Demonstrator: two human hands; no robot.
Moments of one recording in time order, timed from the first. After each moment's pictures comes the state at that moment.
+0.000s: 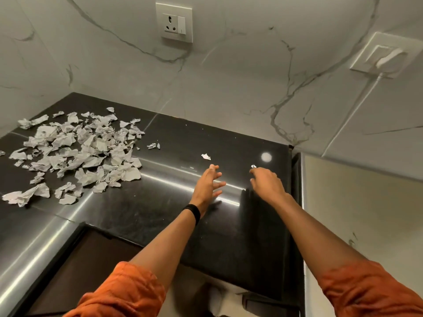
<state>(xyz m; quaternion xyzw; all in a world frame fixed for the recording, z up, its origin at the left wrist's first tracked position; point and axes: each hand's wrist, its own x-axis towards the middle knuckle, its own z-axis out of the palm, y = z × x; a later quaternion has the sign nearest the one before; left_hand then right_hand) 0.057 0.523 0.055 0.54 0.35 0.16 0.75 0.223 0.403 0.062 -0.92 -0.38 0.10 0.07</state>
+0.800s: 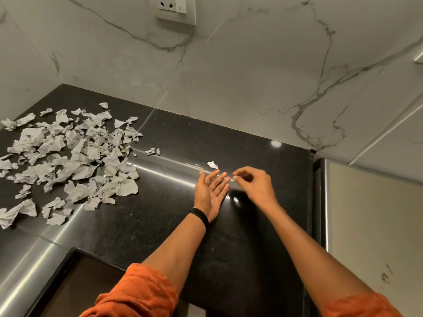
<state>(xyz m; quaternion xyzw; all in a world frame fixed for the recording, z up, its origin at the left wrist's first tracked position) 0.115 0.587 0.007 0.22 0.40 0.19 0.87 0.236 0.486 0.030 -0.82 -0.33 0.19 0.43</state>
